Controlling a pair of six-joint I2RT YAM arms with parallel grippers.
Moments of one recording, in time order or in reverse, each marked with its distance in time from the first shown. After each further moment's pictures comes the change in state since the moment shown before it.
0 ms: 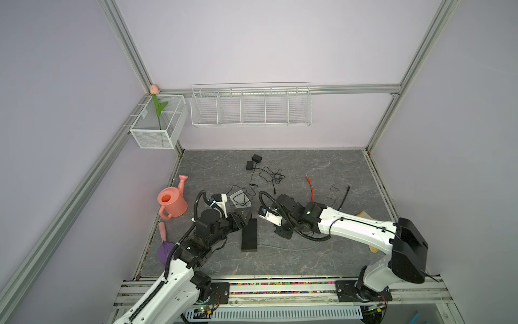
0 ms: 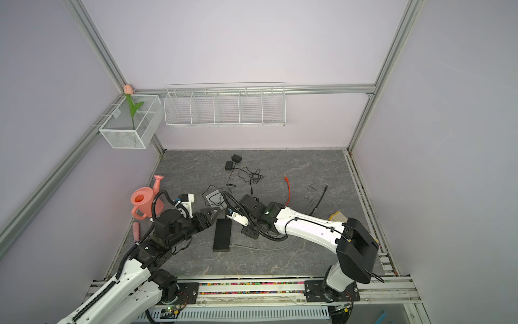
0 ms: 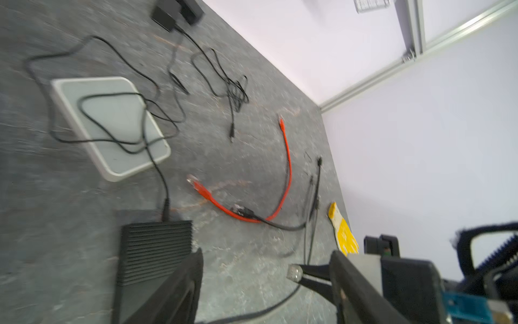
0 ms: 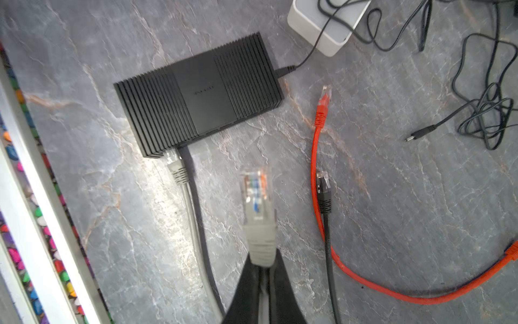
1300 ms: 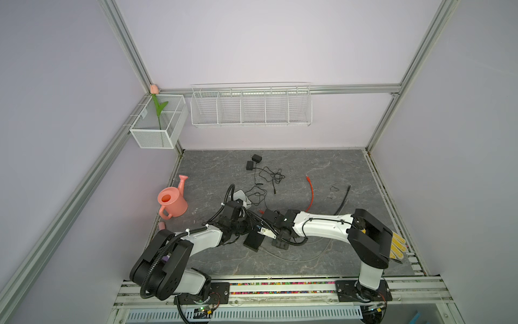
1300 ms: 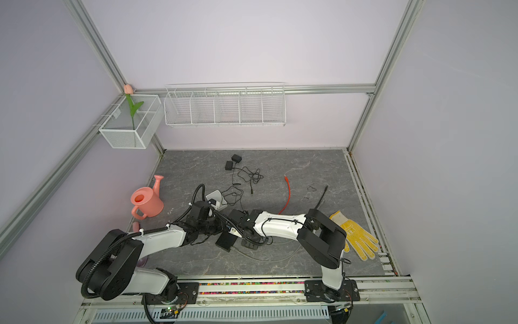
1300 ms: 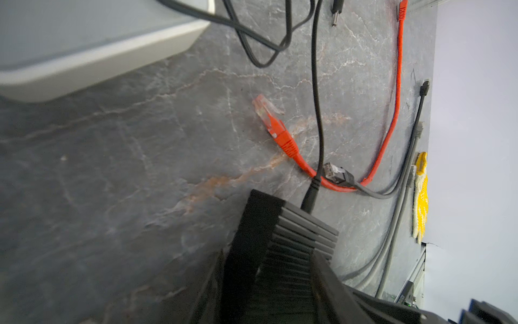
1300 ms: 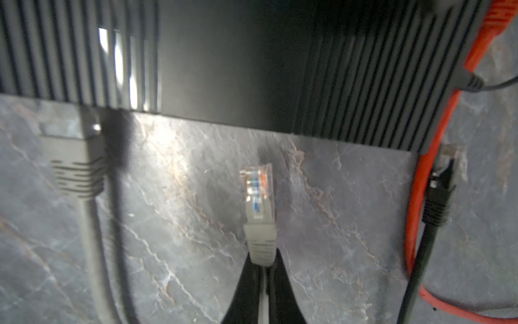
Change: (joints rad) left arm -0.024 0.727 0.027 0.285 0.191 0.080; right arm 0.061 0.251 0.024 -0.083 0.069 0.017
